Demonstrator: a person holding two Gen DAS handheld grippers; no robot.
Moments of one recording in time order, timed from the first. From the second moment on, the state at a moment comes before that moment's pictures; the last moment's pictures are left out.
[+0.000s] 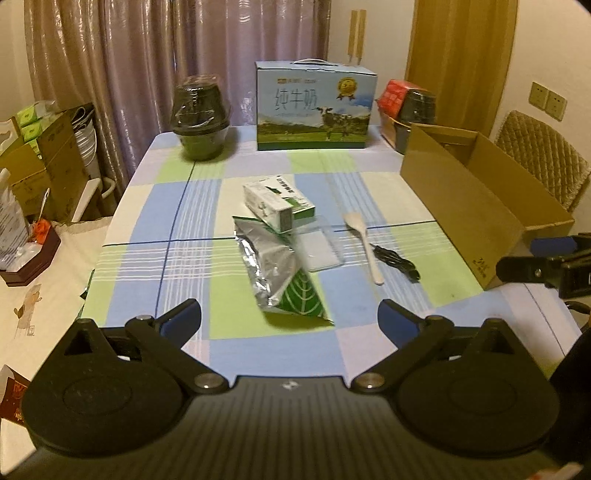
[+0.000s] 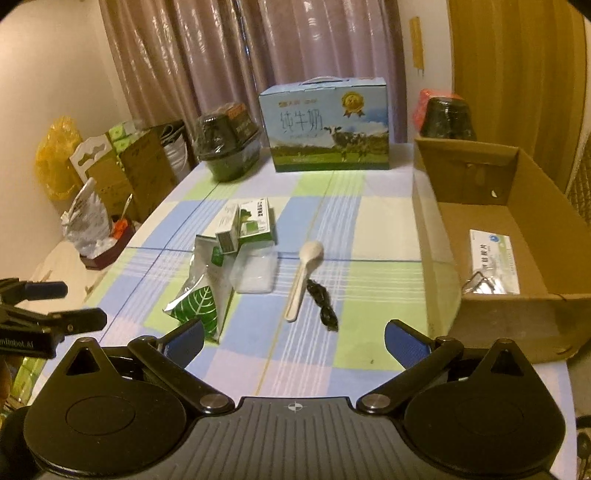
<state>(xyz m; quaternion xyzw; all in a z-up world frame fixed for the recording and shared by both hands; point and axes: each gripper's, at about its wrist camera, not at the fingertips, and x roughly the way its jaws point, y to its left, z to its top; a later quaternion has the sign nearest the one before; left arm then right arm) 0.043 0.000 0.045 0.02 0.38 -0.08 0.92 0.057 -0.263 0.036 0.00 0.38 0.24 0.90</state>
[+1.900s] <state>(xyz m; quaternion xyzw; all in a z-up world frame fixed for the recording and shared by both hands) 0.222 -0.001 -0.074 -0.01 0.47 -0.12 0.87 0.203 -0.209 -0.091 -0.10 0.46 0.23 0.85</state>
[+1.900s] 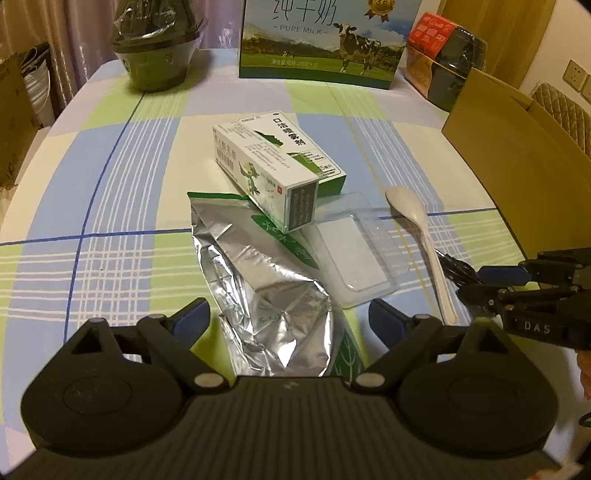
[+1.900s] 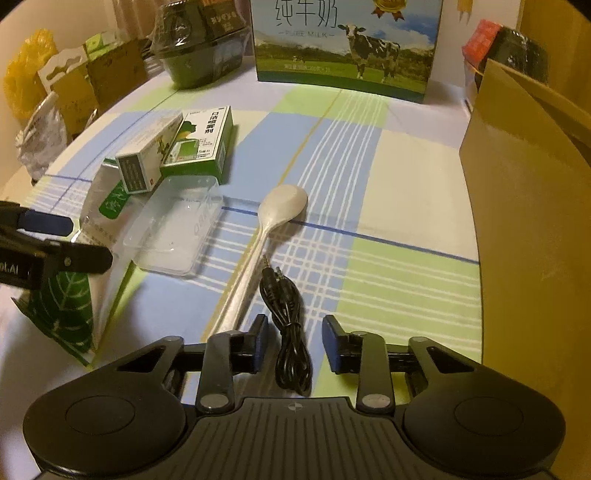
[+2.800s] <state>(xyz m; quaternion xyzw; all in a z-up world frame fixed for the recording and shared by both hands) 0.129 -0.019 -0.061 0.03 0.53 -0.16 0.83 0.126 -0.226 -0.077 -0.05 0.49 0.22 0.84</state>
